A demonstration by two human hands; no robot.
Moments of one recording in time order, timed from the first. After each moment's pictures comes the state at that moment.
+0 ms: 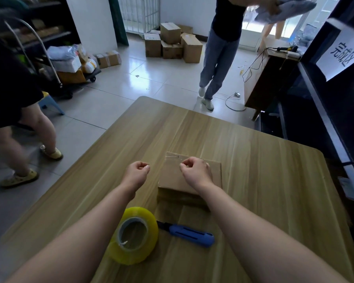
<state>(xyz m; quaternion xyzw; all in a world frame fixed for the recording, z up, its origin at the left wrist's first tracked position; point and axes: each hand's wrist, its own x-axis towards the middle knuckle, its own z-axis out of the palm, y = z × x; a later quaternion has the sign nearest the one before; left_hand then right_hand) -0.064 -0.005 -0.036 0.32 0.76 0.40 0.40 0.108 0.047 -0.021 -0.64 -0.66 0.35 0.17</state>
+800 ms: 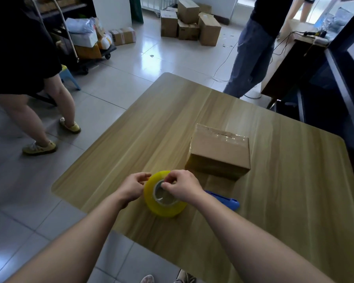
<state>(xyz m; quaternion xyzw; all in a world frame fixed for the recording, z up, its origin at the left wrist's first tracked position) -0.132 -0.151 -0.084 0.35 0.73 0.28 0.53 0.035 -0.092 -0.054 -0.51 -0.77 0.38 0.00</state>
